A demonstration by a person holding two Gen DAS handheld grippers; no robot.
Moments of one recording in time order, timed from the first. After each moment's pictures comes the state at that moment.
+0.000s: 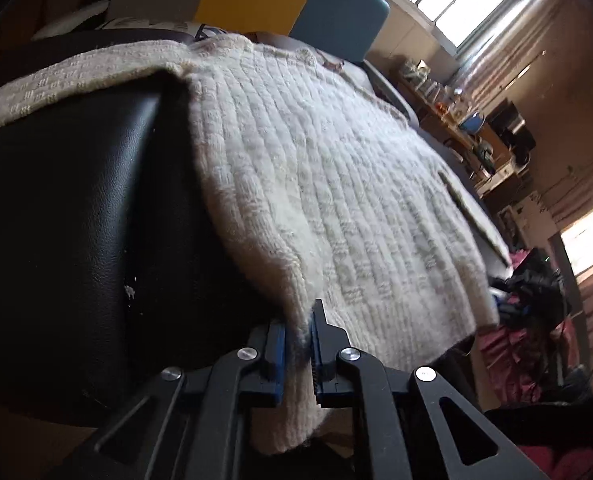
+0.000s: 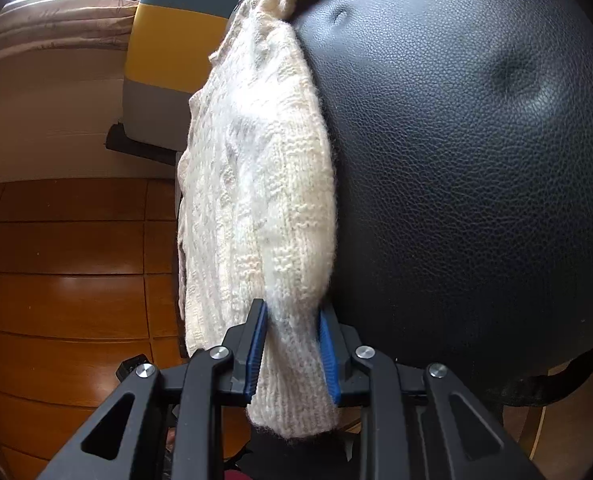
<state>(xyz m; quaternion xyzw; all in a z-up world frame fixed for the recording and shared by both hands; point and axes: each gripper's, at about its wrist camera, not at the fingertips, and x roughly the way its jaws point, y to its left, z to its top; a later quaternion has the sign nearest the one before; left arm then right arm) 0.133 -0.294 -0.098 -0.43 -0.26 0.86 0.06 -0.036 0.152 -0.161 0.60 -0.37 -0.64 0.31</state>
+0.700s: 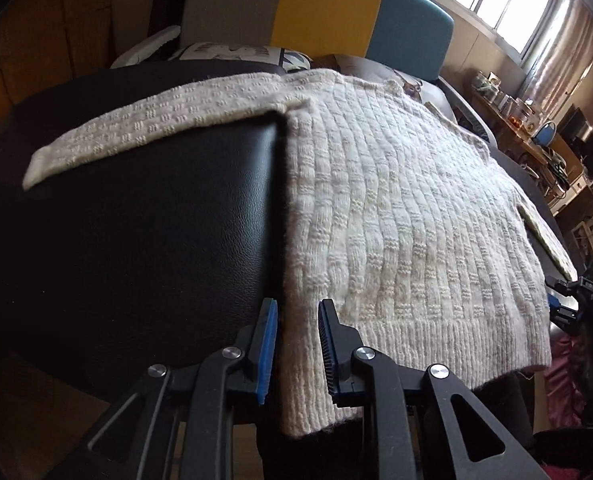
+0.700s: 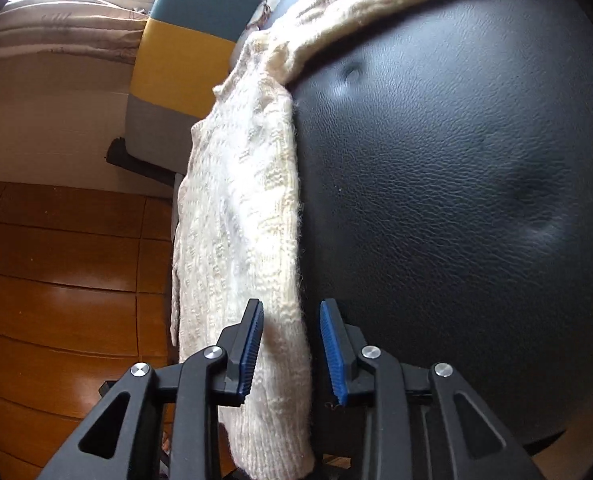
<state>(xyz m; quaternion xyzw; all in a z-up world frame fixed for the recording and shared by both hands) 0.136 -0.324 -0.080 -0.46 -0.19 0.86 -0.09 -0.081 0.143 -0.167 0.57 -0.37 -0.66 0.31</state>
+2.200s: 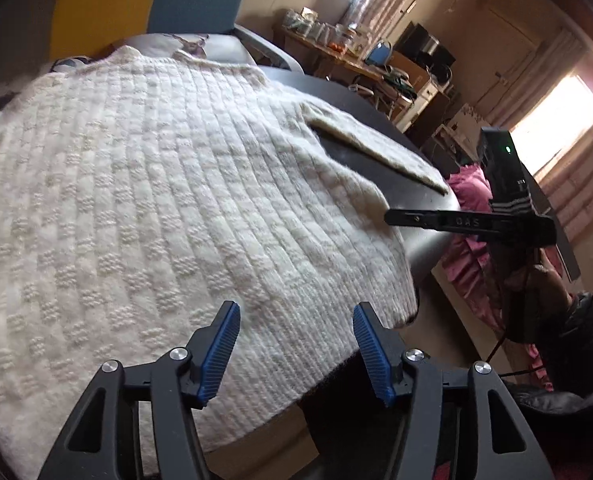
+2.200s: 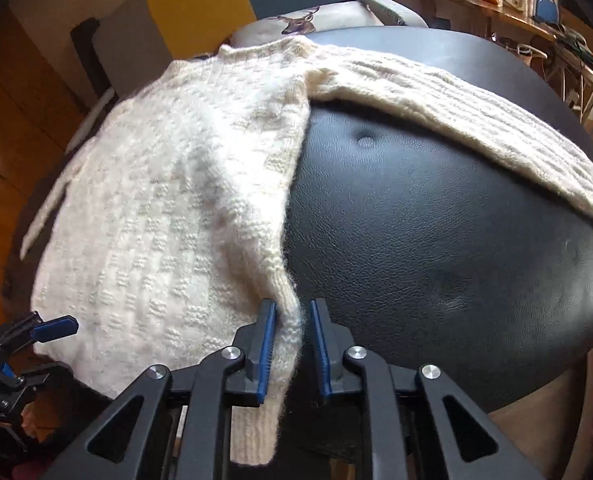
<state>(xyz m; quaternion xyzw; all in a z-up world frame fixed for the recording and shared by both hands) 0.061 -0.168 -0.075 -0.45 -0.14 0.86 0.19 -0.046 0.114 -0.096 0.53 -0.05 -0.81 0.22</state>
